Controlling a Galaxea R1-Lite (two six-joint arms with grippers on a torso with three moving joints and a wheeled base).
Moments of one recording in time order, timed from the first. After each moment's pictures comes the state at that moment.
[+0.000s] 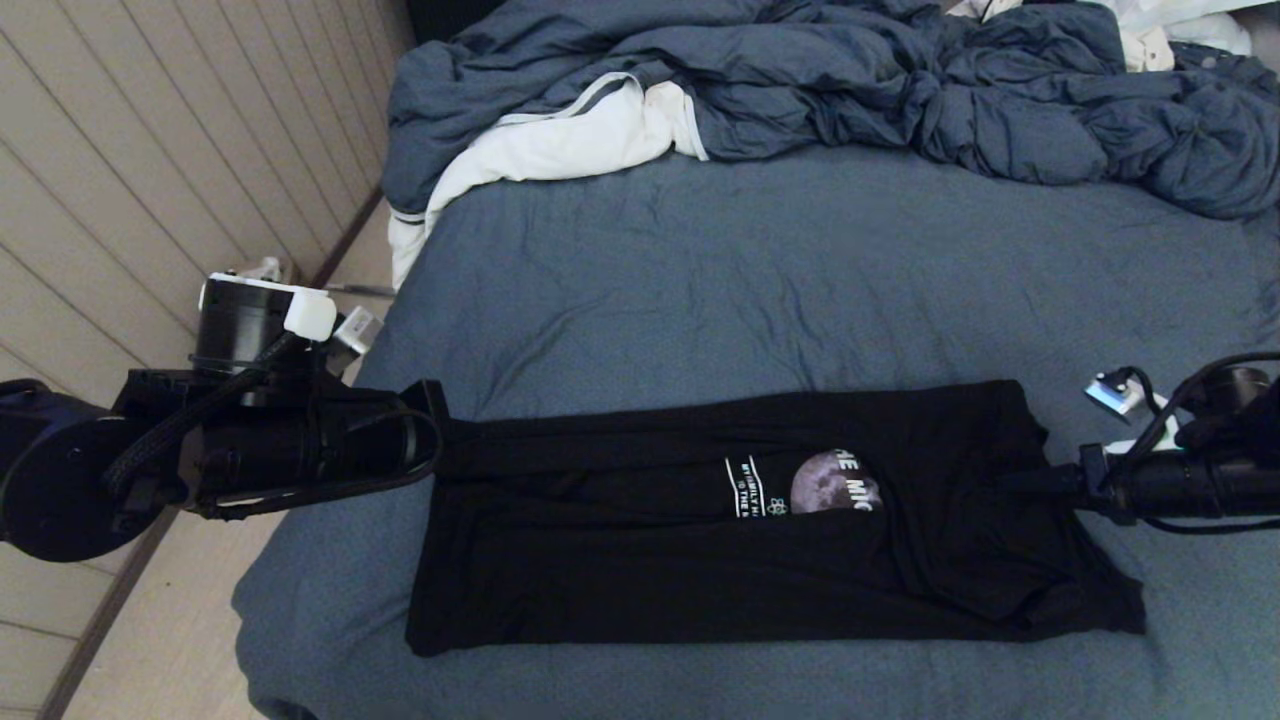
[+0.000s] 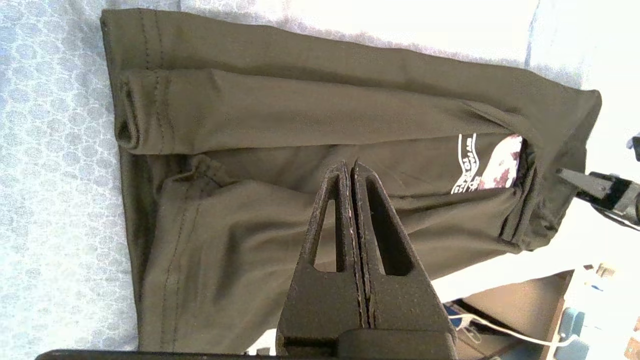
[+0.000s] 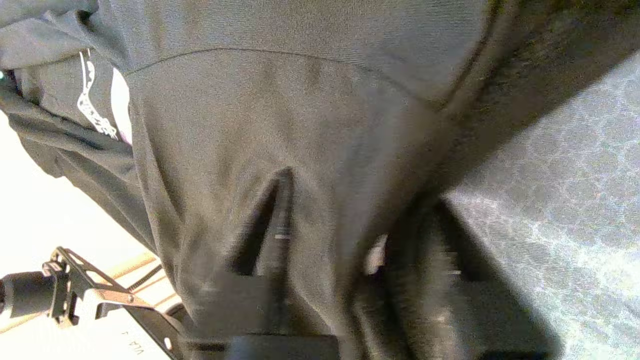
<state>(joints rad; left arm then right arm) -0.39 1.65 -0.90 -0.25 -0.24 -0.62 -0.48 2.03 -1.24 0.39 0.91 -0.34</state>
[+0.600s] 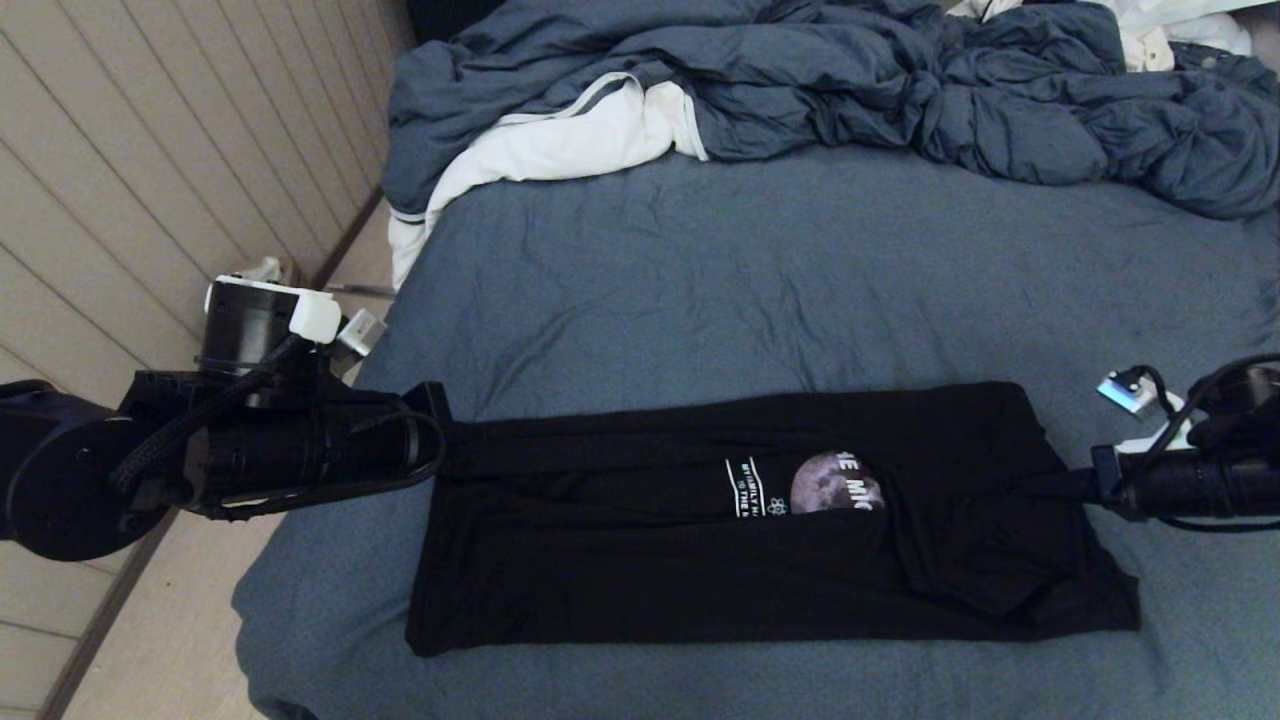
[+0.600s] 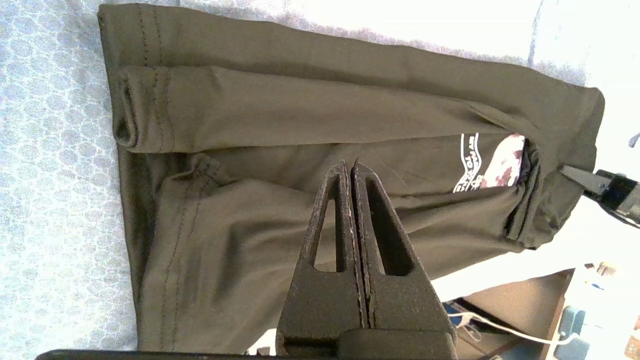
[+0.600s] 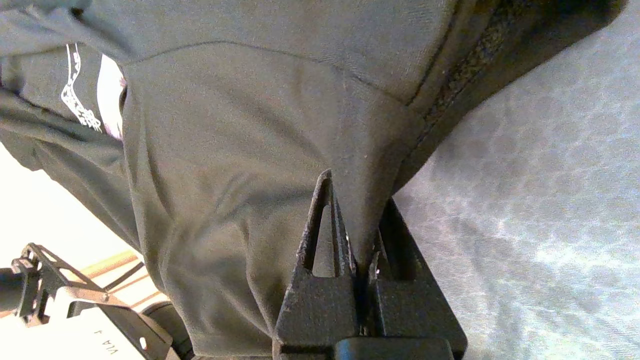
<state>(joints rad) -0.39 1.66 -0.90 -0.25 -0.25 -0.62 -0.51 2.03 -1.26 0.39 0.91 -0.41</state>
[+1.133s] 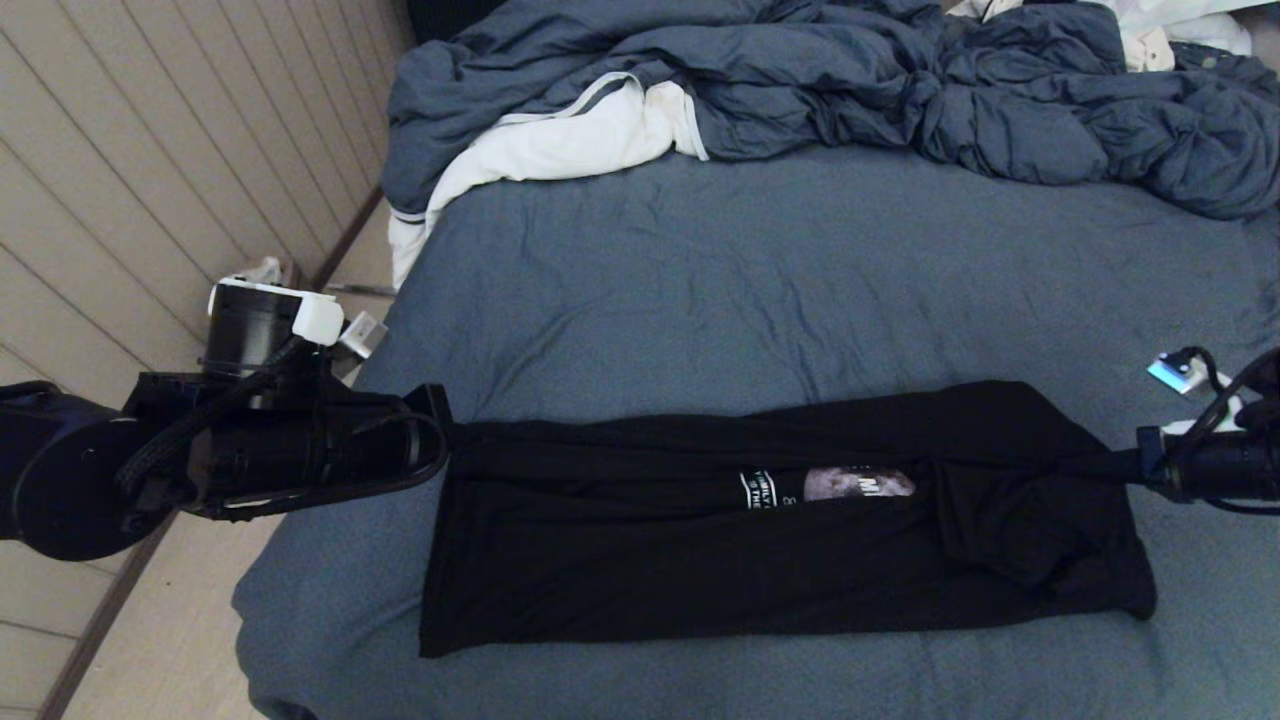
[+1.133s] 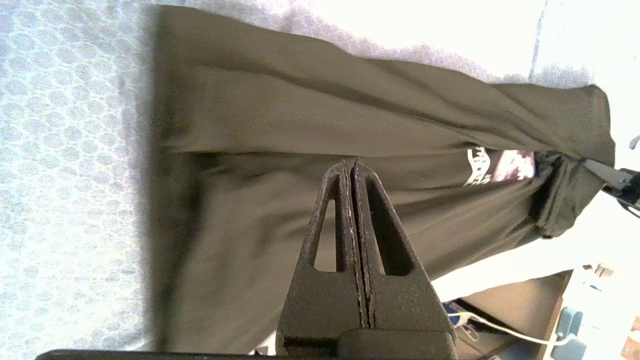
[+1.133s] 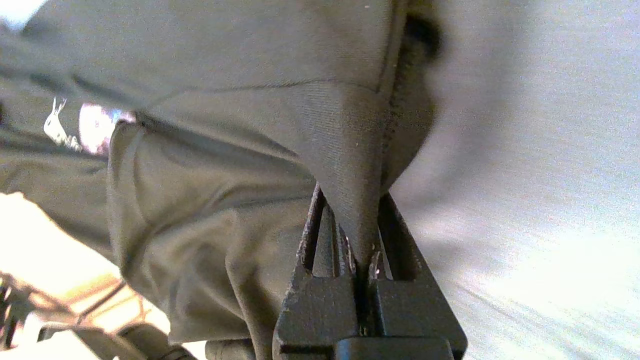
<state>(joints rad) -0.39 1.66 -0.90 -0.25 -0.25 -0.63 -0.61 2.05 -1.37 0.41 0.90 -0.41</state>
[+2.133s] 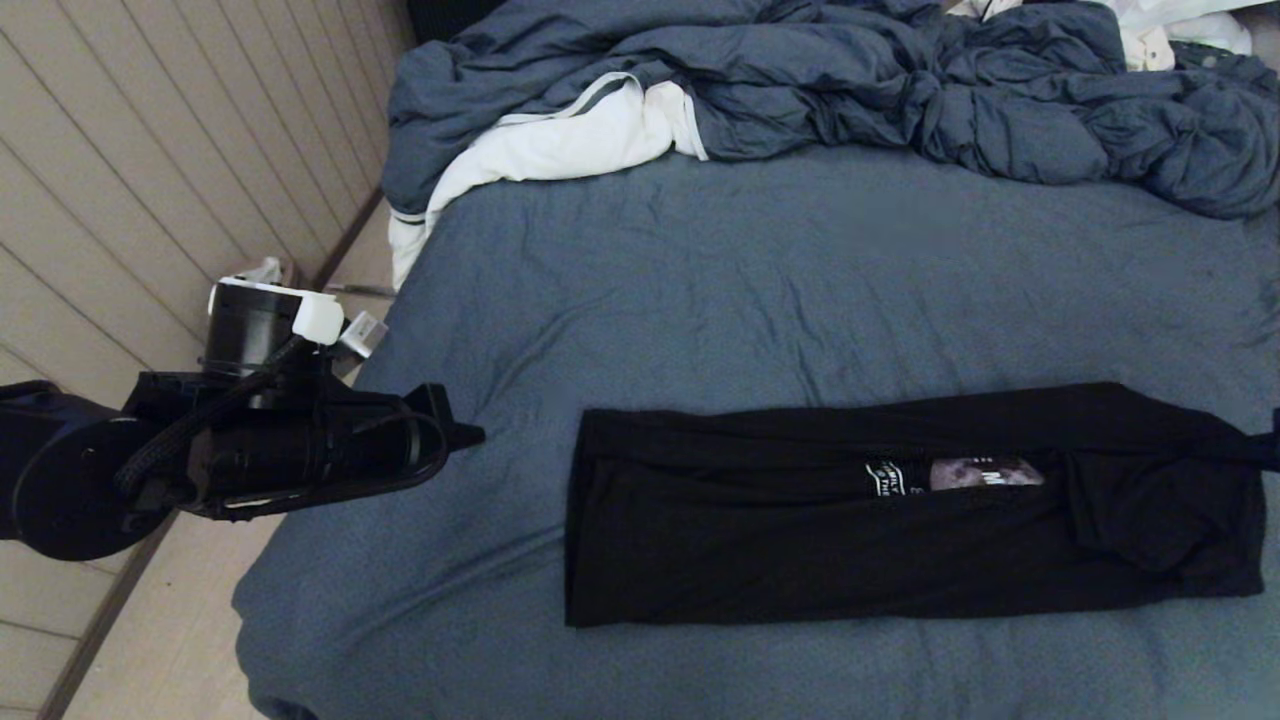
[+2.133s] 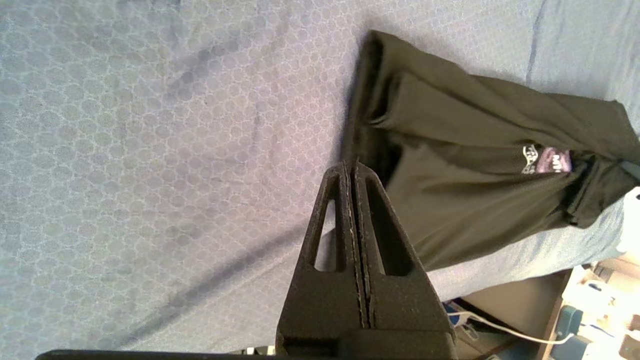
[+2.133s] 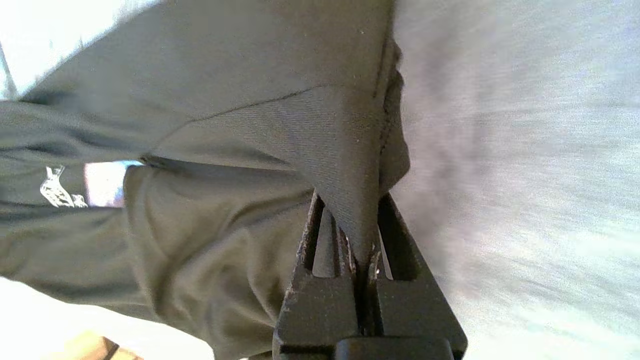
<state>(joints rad) -0.39 1.66 -0.90 -0.25 -0.25 -0.63 -0.85 2.19 -1.77 0.67 0.90 -0.44</state>
